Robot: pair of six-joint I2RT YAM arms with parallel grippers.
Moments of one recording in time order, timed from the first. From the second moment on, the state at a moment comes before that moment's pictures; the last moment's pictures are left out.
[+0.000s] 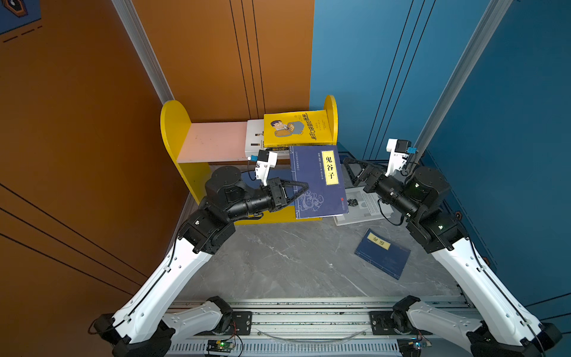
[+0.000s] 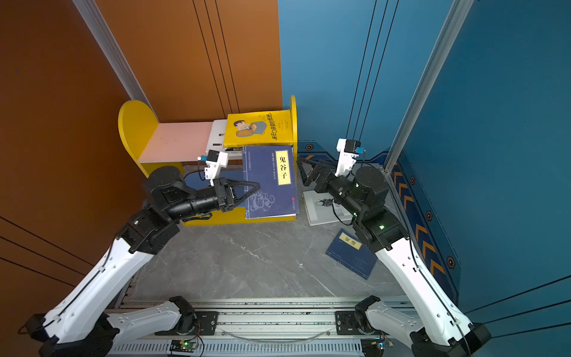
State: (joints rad) left arm -0.63 1.13 1.41 -0.35 0.56 -1.04; right arm 0.46 1.06 1.29 -0.19 -0.17 0.63
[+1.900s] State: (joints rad) left arm -0.75 0.62 0.58 -0.12 -0.28 -1.26; right arm 0.37 0.98 0.69 -0.03 -0.15 1.24
